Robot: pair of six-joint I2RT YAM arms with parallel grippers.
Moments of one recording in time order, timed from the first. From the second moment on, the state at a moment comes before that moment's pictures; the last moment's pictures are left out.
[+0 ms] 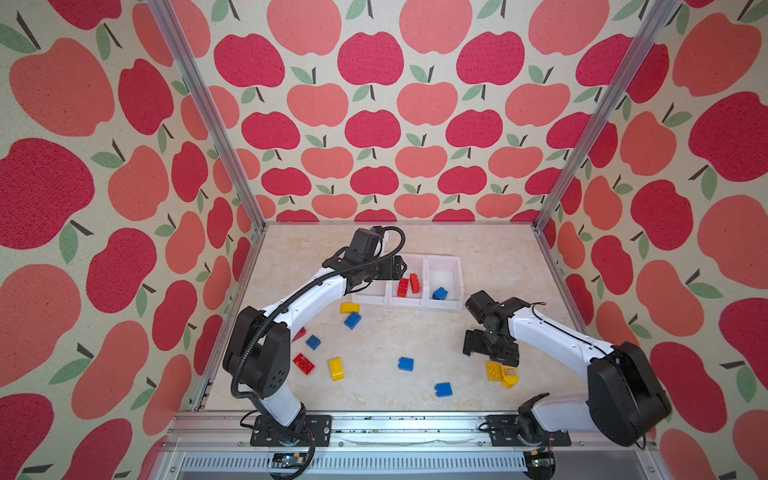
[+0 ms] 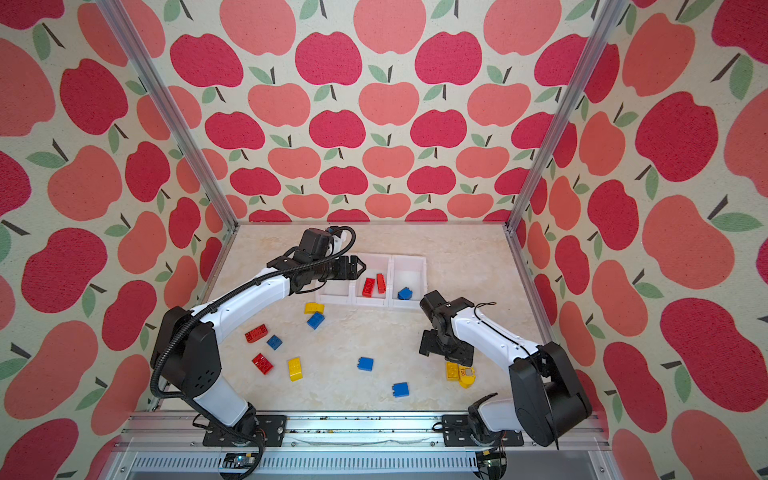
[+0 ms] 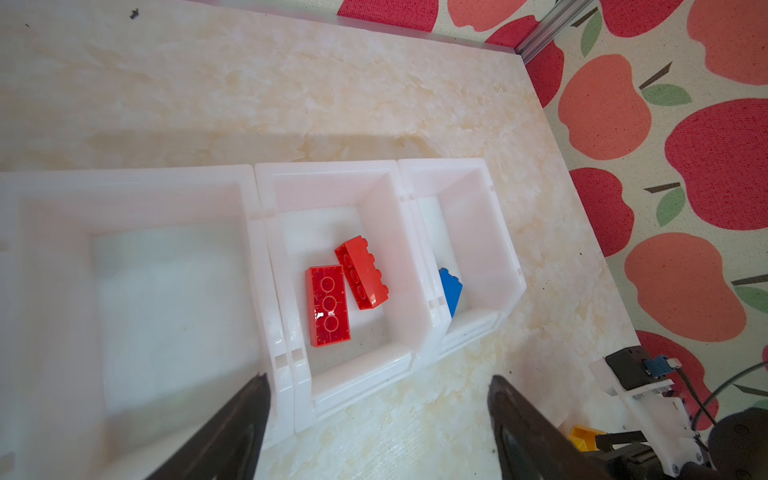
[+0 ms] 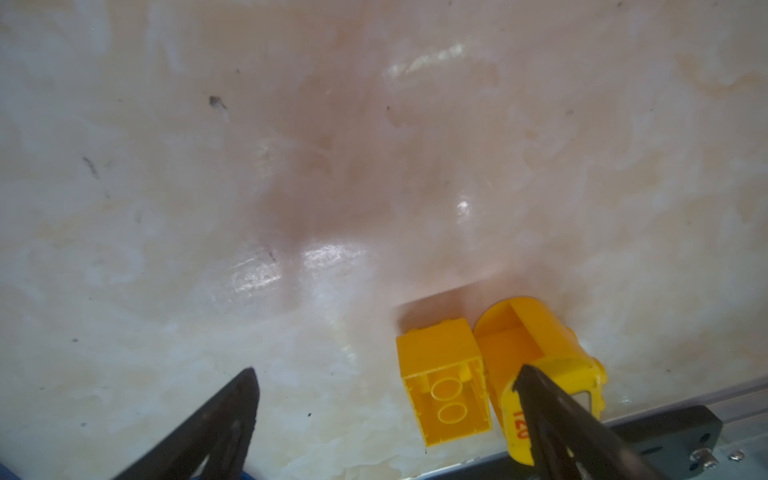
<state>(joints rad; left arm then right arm) -0.53 1.66 1.31 -0.36 0.23 -0.40 0.57 1.37 0.79 -1.02 0.06 0.77</state>
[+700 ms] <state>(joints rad) -0.51 1.64 1.28 -0.36 0.24 -0.40 0.59 1.38 0.82 -1.00 0.08 0.77</state>
